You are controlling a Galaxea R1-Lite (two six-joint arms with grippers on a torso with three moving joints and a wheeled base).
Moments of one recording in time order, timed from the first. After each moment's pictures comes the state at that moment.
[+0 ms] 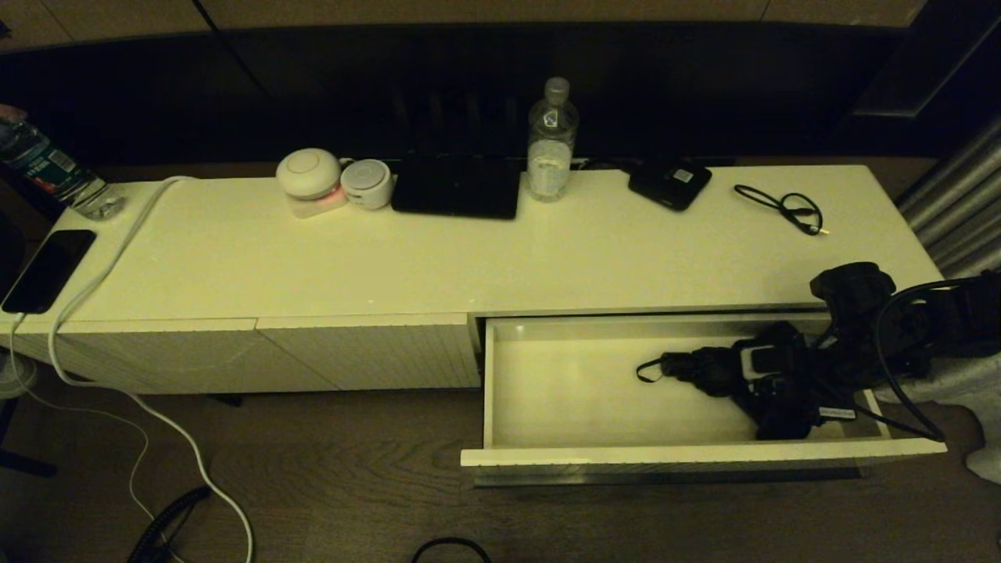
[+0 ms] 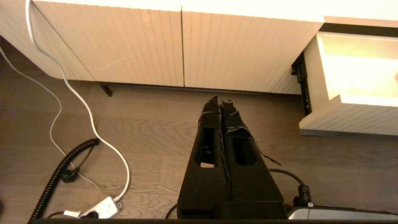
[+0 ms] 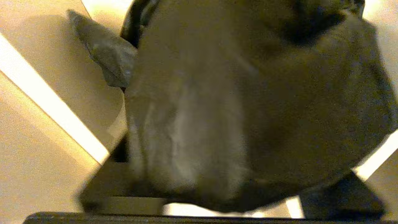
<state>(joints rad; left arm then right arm) 0.00 0.00 0.00 -0.04 0.02 -0.09 -0.08 2.05 -1.22 0.14 -0.08 -1.41</state>
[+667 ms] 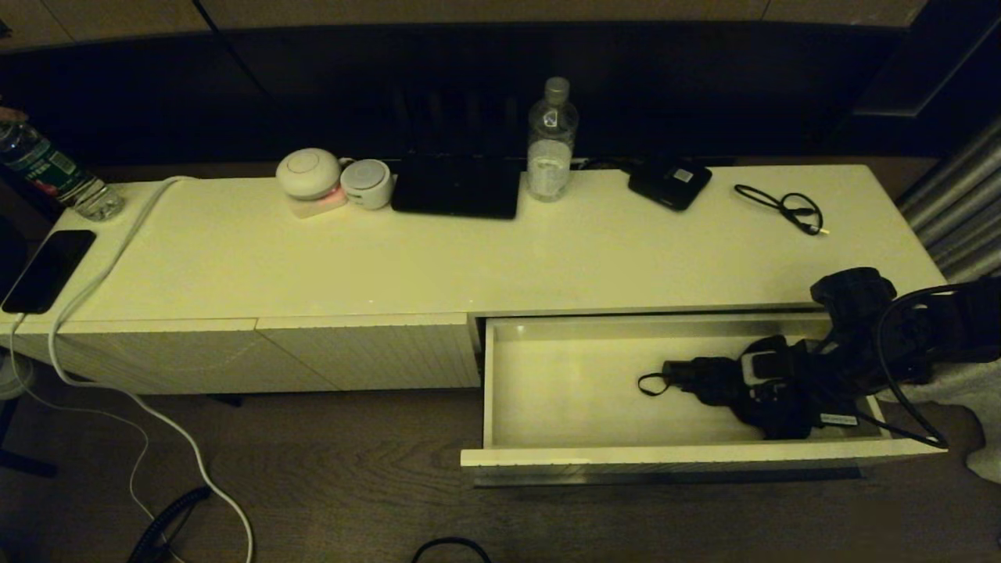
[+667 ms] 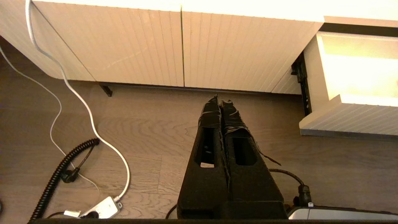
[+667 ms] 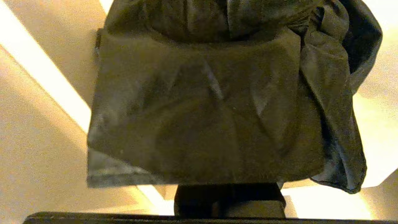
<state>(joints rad) 0.00 0.00 0.00 -0.04 0.02 -0.09 -0.07 2.04 -1.19 0.13 -0.08 -1.41</state>
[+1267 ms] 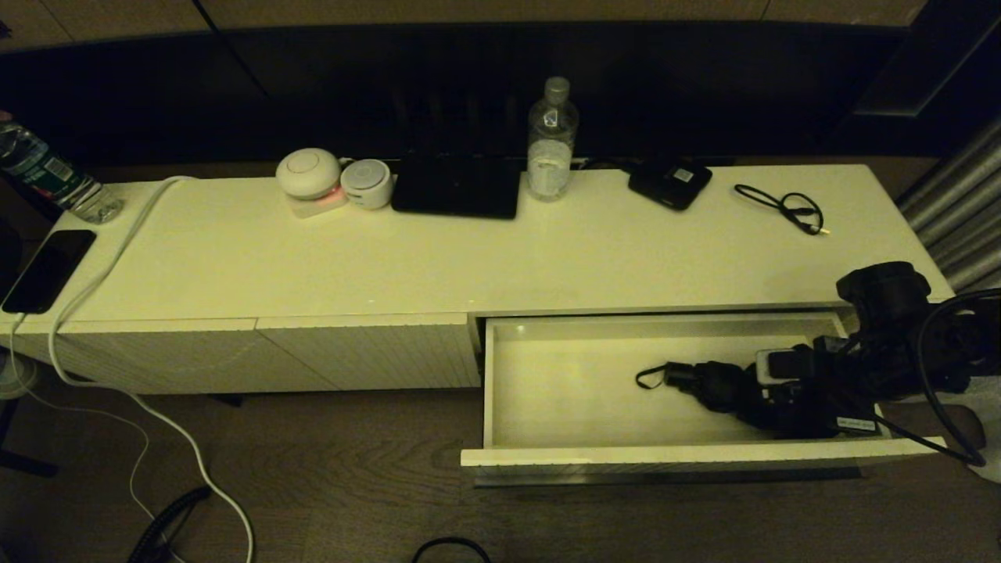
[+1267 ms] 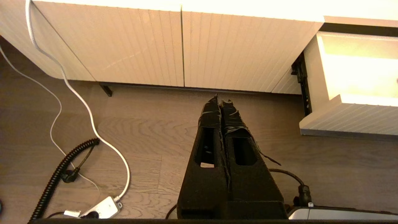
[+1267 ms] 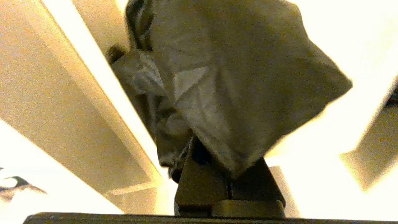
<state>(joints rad) 0.00 0.00 0.00 -0.04 0.02 -0.09 -0.07 1.90 -1.06 0.07 -0.05 -1.38</state>
